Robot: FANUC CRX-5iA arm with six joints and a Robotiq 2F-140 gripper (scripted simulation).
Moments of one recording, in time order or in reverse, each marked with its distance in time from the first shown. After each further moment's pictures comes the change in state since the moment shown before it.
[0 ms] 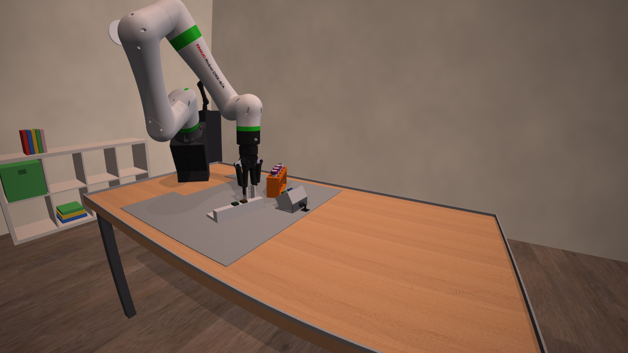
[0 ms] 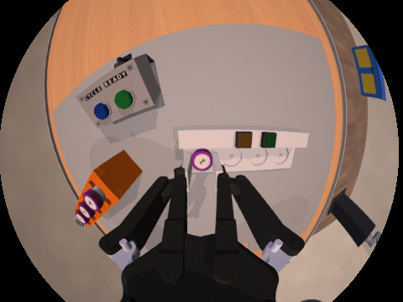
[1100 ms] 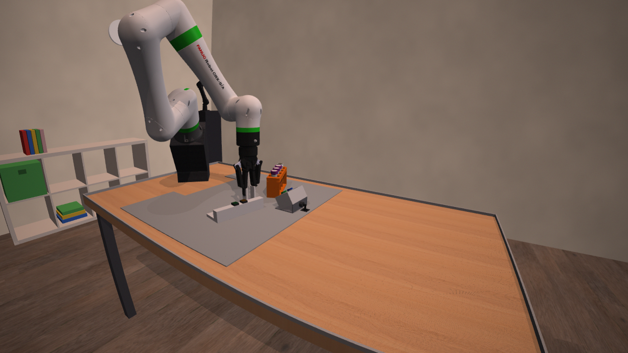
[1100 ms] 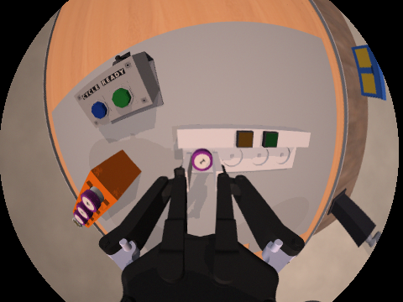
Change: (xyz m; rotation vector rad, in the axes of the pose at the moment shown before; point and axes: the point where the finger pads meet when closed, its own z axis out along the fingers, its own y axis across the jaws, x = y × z) arm -0.002 0.000 0.005 0.000 0.000 0.000
